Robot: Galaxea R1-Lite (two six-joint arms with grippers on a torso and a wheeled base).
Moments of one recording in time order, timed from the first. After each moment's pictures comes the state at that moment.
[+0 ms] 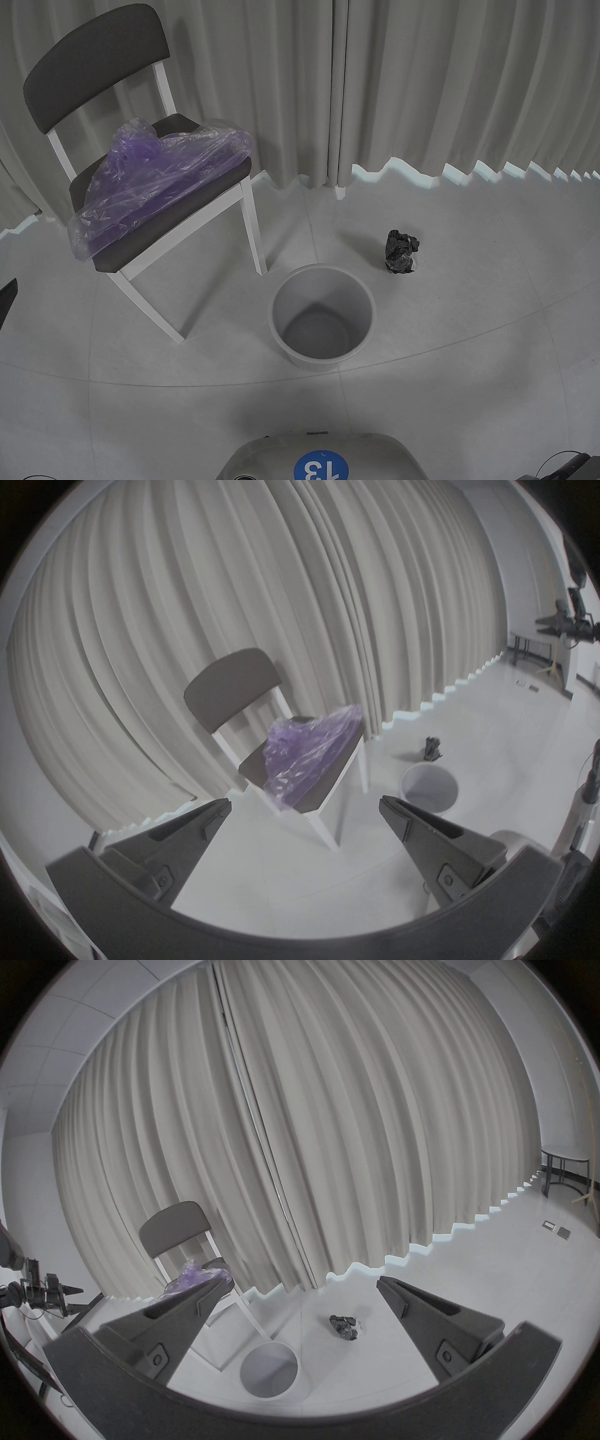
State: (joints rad) left arm 0.07 0.71 -0.83 0.28 0.00 0.40; right arm -0.03 0.85 -0.77 -0.22 0.22 0.27
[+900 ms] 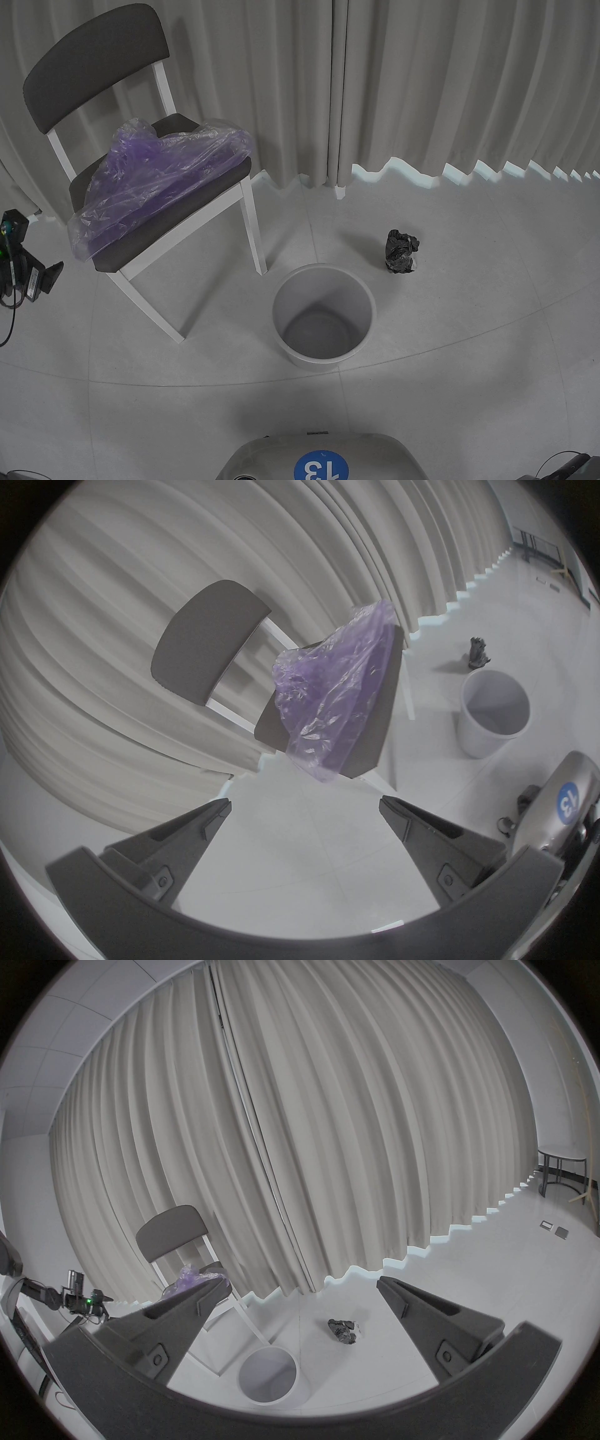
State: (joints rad) left arm 0.13 1.24 -0.85 -0.03 0.20 0.69; right arm -0.04 0.84 -0.79 -0.22 0.22 0.28
